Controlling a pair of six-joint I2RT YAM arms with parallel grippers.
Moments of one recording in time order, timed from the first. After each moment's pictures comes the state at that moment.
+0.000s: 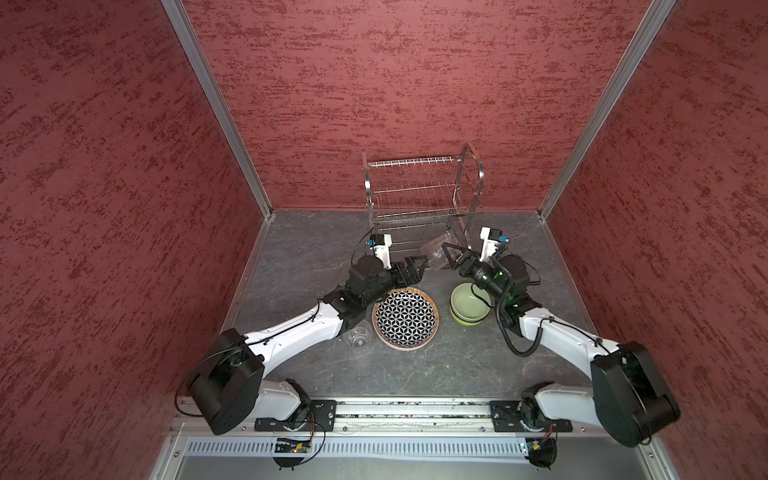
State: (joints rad) left arm -0.73 1.39 0.84 0.36 0.08 -0.87; right arm 0.36 1.29 0.62 0.68 -0.32 0.86
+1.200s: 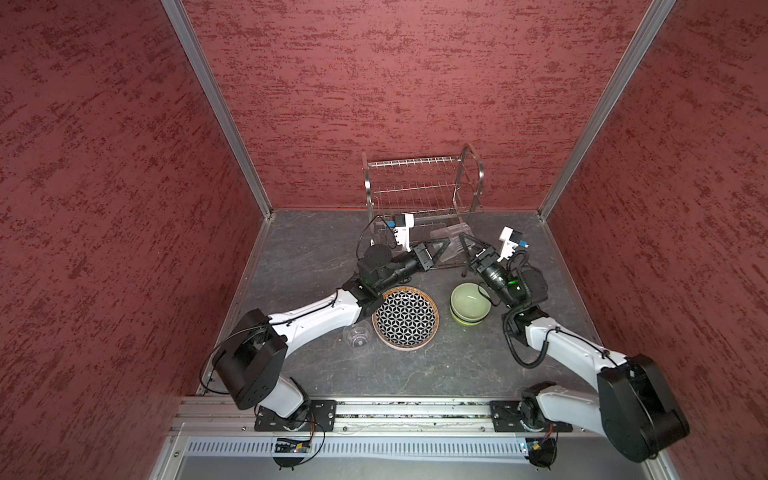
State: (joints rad) left arm -0.79 1.52 1.00 0.68 0.26 -1.02; right arm 0.35 1.21 0.51 1.00 -0.33 1.19
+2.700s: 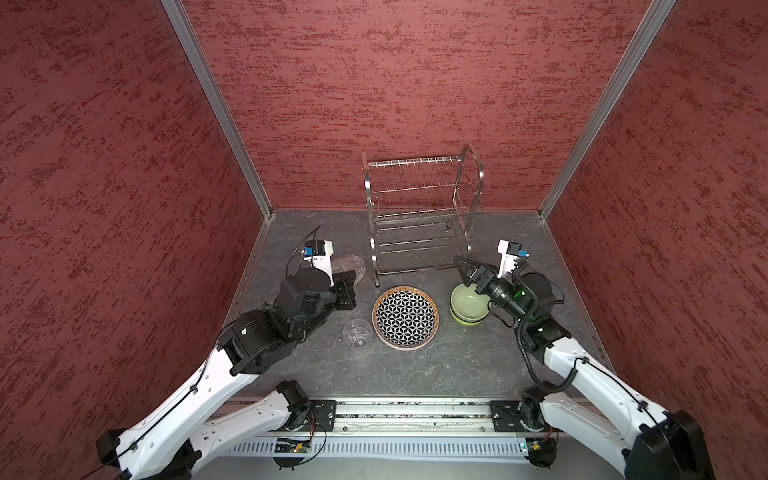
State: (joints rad) left arm -0.82 0.85 1.19 -0.87 -0.39 -0.70; right arm 0.36 0.94 0.51 0.42 -0.30 0.80
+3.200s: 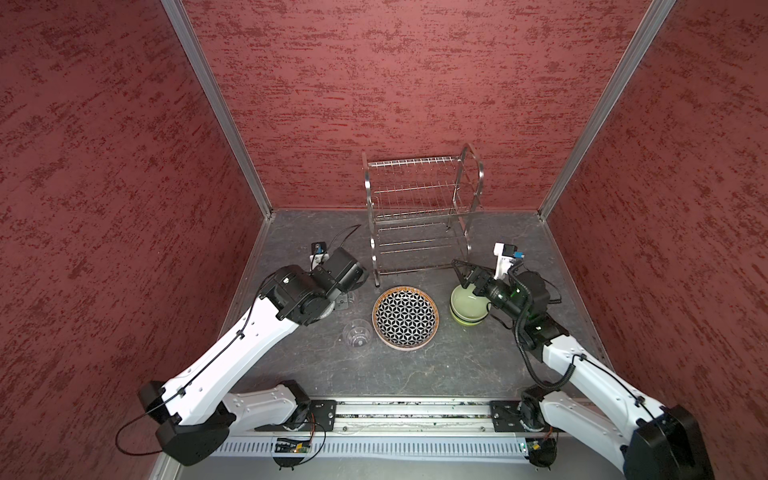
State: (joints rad) left arm -0.70 1.16 1.38 -1.46 -0.48 -0.83; right arm 0.36 0.96 0.51 0.36 -0.28 0.77
